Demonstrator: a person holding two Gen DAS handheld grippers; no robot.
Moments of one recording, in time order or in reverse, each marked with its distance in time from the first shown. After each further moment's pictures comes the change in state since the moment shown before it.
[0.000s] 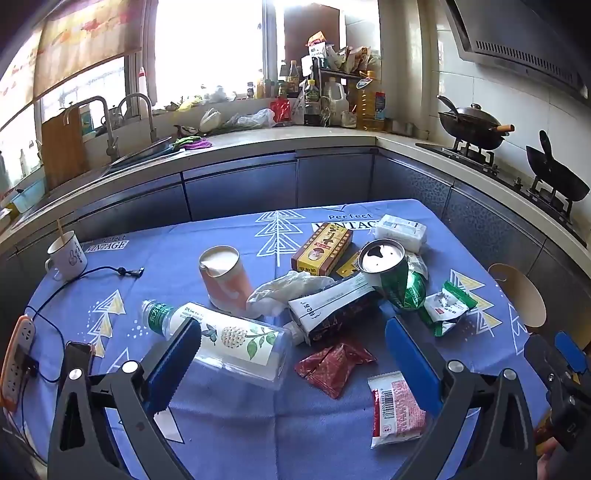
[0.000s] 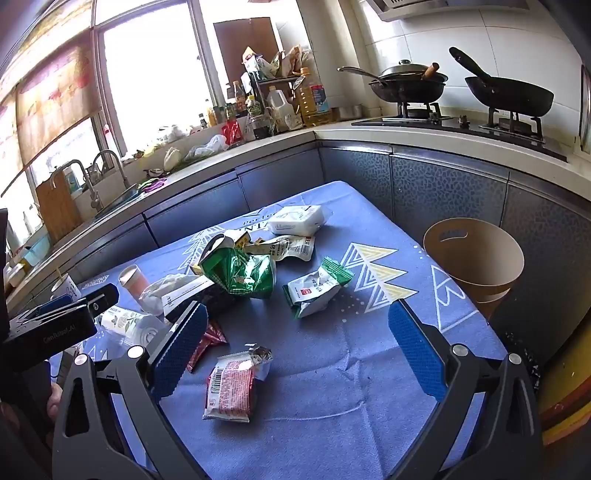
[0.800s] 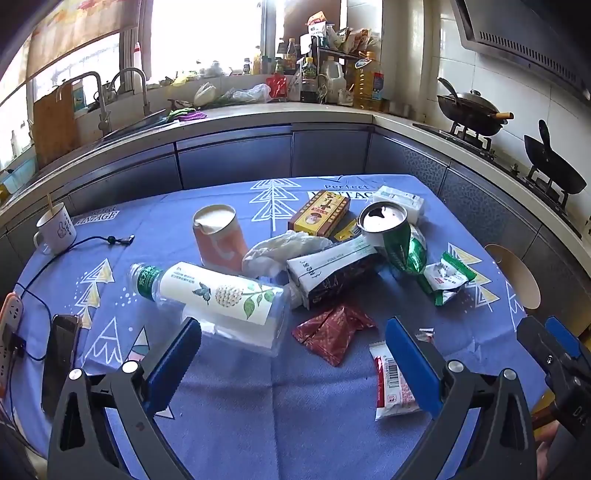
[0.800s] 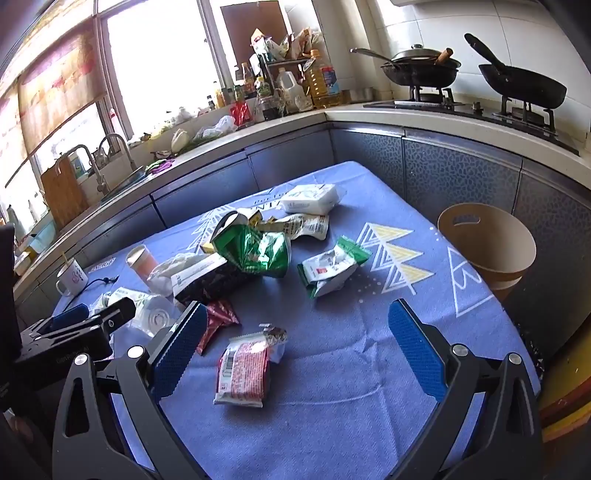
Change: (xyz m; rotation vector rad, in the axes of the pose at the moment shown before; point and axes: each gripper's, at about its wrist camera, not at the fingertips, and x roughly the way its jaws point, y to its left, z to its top) left arm 0.010 0.011 -0.029 -0.022 0.089 -0.042; right arm 0.007 0.014 -0.016 -0.010 0.084 0.029
